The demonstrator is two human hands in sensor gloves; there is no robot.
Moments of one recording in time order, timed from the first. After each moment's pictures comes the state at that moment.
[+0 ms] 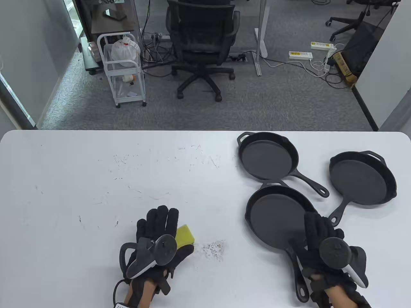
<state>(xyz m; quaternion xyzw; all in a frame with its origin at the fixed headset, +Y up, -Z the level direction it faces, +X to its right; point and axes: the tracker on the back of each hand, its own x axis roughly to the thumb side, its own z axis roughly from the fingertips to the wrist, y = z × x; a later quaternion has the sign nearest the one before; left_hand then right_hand) -0.157 -0.721 -0.261 -0.02 -0.10 0.06 0.99 0.299 -0.734 -0.248 0.01 0.02 0.98 0.21</state>
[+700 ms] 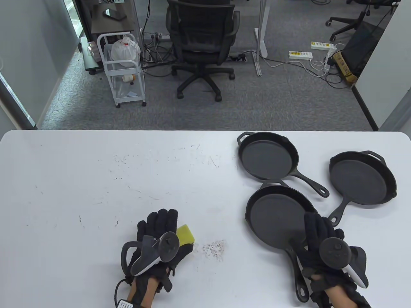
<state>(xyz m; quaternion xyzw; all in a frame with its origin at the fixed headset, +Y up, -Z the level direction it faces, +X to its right) -0.153 -0.738 -0.275 -0.06 -0.06 0.02 1.00 0.300 -0.735 -0.249 0.01 0.02 0.98 0.21</state>
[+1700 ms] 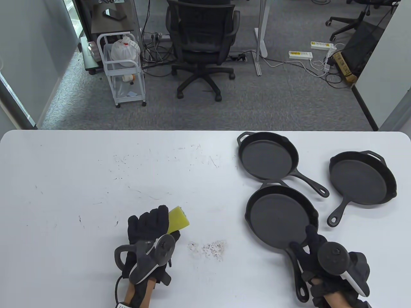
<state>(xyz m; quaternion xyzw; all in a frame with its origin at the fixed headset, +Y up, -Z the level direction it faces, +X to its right) -0.160 -0.695 -0.256 0.11 -0.01 0.02 0.99 0.280 -0.707 -0.229 -0.05 0.01 0.99 0.09</state>
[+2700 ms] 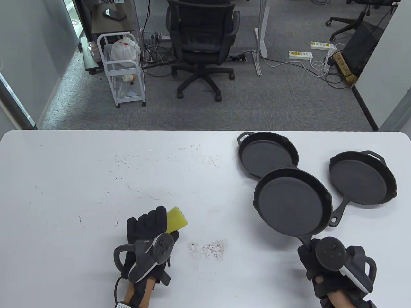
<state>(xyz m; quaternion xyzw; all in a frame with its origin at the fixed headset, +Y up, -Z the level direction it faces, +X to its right) -0.163 -0.697 -0.256 0.09 0.00 0.02 1.00 0.280 -0.672 -0.233 -0.03 0.02 1.00 0.07</state>
